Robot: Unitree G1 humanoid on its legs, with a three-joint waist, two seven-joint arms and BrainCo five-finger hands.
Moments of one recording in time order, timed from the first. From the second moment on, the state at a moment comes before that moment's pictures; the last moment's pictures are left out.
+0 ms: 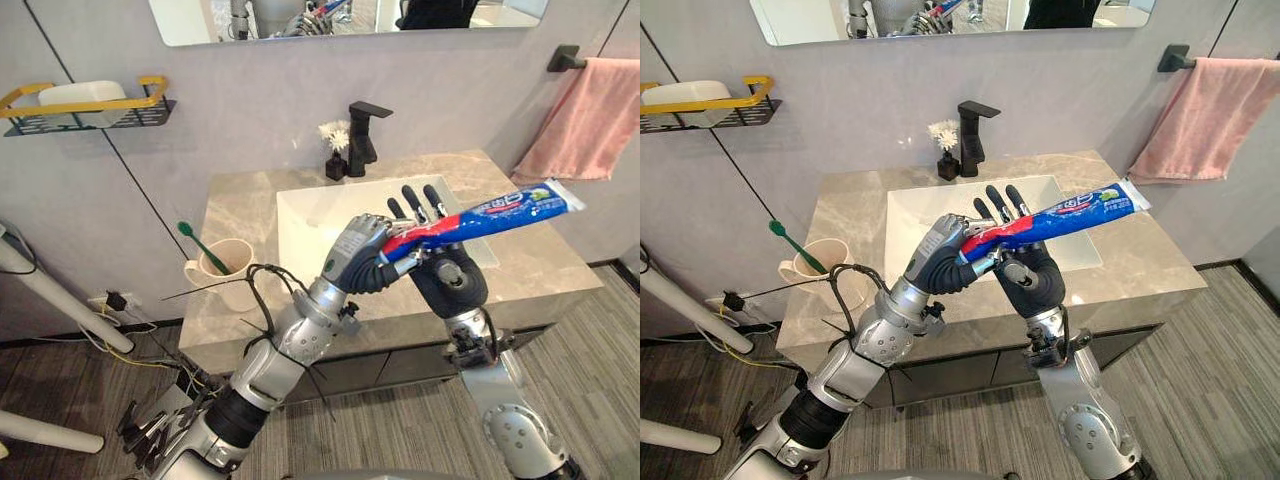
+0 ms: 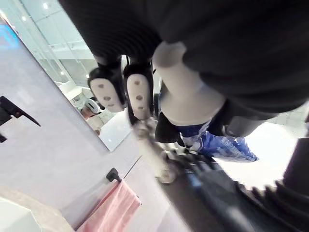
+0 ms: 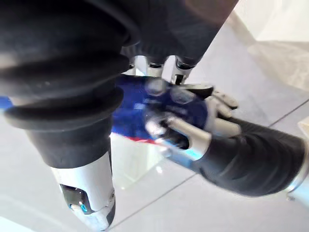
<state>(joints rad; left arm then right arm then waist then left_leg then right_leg) -0.26 0.18 -0.41 -0.15 0.58 -0.25 0.17 0.11 -0.45 0.17 -0.56 1.12 -0.15 0.18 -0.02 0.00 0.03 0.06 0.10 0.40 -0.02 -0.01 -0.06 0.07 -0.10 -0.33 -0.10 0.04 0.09</state>
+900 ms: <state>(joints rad) -0.19 0.24 -0.35 -0.15 0.56 -0.22 0.11 0.02 -0.56 0.00 -0.50 1.09 -0.18 0.22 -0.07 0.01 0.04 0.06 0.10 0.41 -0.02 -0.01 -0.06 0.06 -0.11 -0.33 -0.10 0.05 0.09</state>
